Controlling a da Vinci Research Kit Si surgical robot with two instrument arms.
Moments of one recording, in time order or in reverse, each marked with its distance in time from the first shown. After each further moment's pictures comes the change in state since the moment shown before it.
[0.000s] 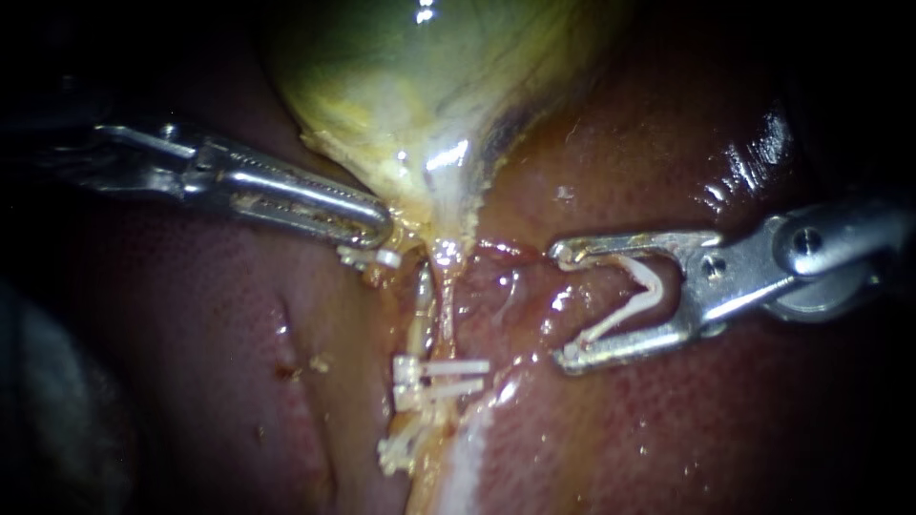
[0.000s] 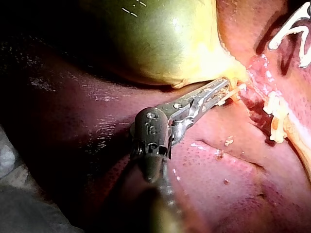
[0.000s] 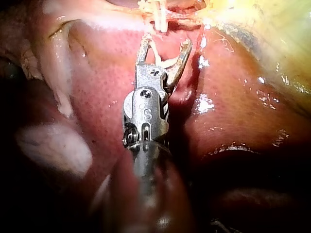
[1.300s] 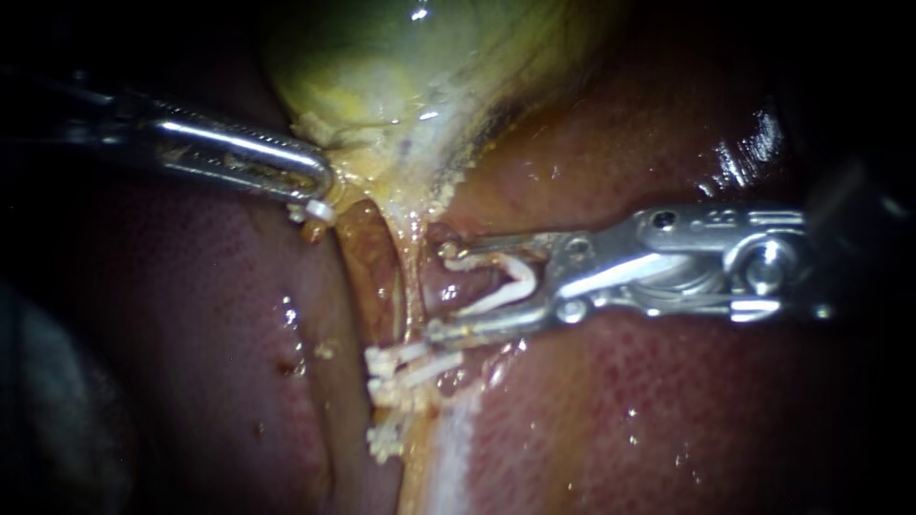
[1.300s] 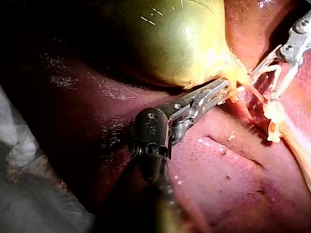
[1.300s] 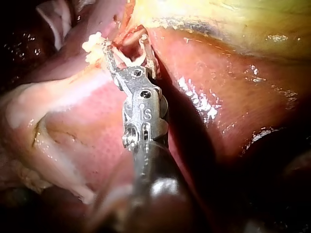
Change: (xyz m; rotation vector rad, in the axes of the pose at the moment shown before) right arm 0.001 0.003 0.011 0.040 0.020 0.455; left arm 0.003 0.002 -0.007 0.022 0.019 -0.026
